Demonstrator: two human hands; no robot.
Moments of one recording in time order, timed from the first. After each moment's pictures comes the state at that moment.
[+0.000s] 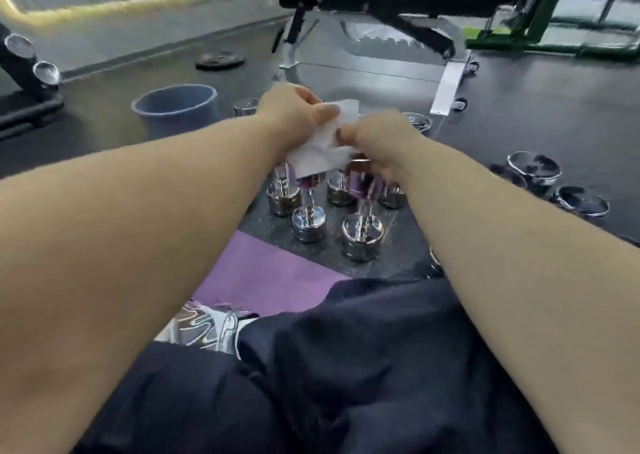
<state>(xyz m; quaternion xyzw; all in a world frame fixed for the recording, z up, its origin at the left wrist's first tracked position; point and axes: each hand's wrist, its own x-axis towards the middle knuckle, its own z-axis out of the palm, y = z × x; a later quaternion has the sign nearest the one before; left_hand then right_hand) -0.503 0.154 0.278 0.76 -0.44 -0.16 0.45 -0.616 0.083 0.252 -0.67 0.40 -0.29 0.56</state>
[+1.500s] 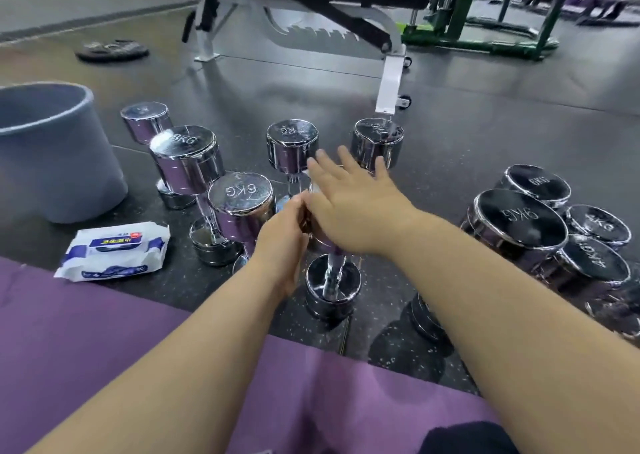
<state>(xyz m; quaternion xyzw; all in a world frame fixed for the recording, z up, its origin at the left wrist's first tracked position) -0.496 0.048 0.112 0.53 -0.27 -0.48 0.64 -0.594 0.000 0.176 -0.91 0.41 -0.01 0.08</state>
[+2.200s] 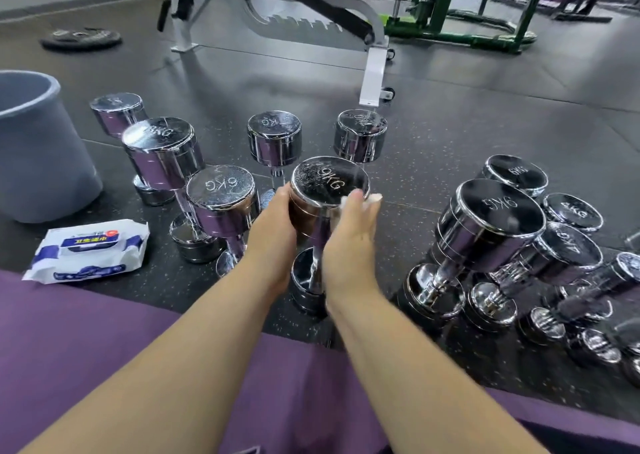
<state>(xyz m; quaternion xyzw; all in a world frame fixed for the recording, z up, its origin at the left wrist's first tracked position) -0.508 0.045 0.113 0.55 -0.23 -0.47 0.65 -0.585 0.037 0.105 -0.49 0.49 -0.49 0.53</state>
